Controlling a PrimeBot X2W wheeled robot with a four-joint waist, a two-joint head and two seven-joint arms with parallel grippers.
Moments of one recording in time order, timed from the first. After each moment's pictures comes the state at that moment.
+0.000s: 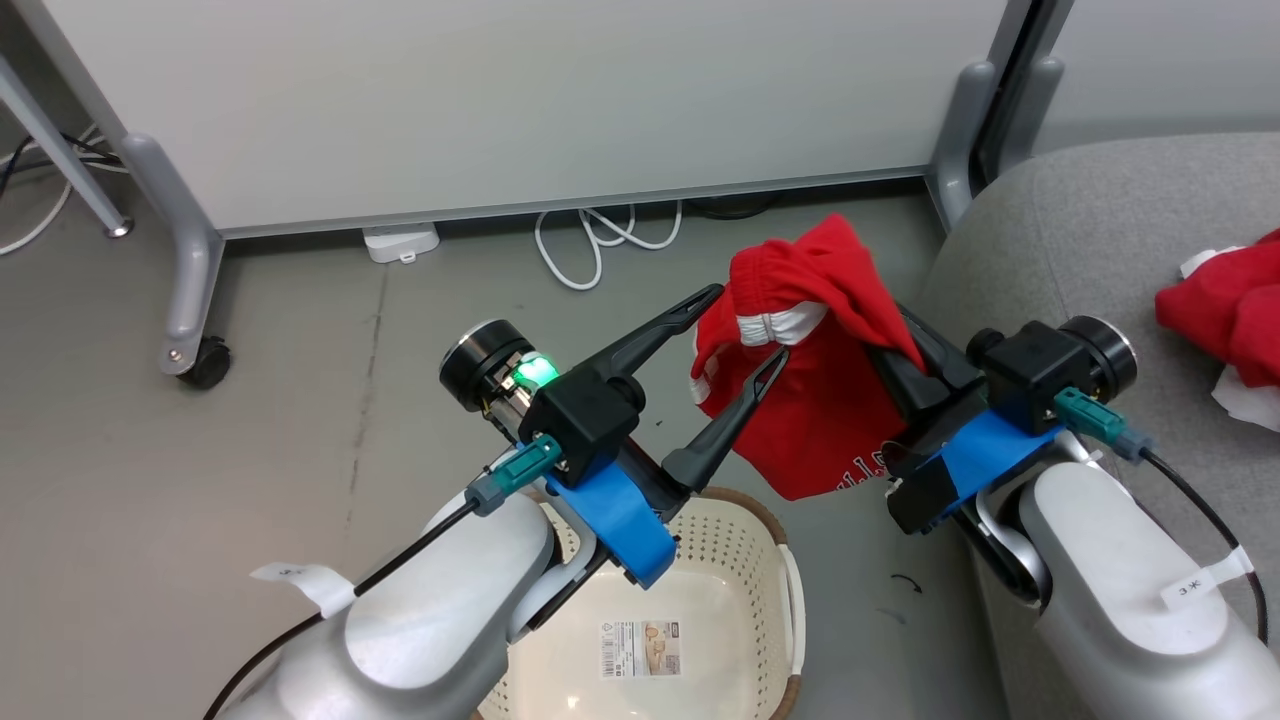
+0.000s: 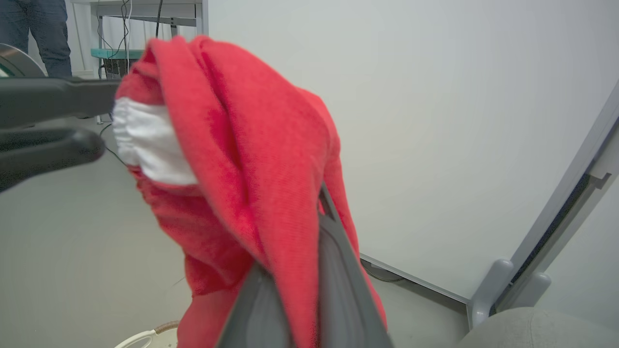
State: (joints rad) left arm -0.68 0.22 -0.92 0.35 -0.48 -0.13 -0.26; right arm -0.58 -0.29 0.50 0.43 0.31 0.13 -0.26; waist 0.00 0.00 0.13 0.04
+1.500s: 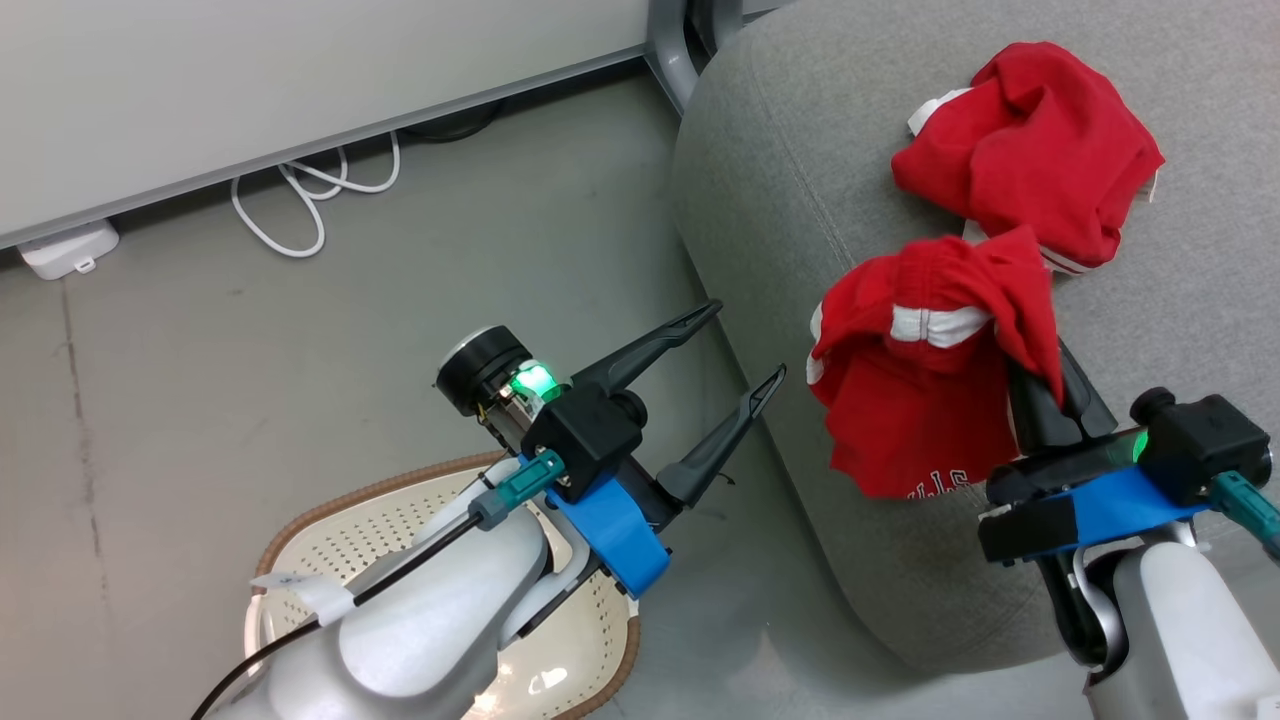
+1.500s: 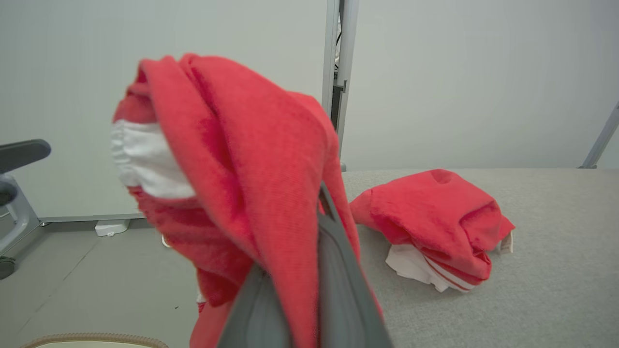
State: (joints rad) left arm -0.68 0.25 -0.95 0.34 -0.46 -0.13 -0.26; right arm -0.31 -0.17 0.08 0.22 0.18 0.13 -0.26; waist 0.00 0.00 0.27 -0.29
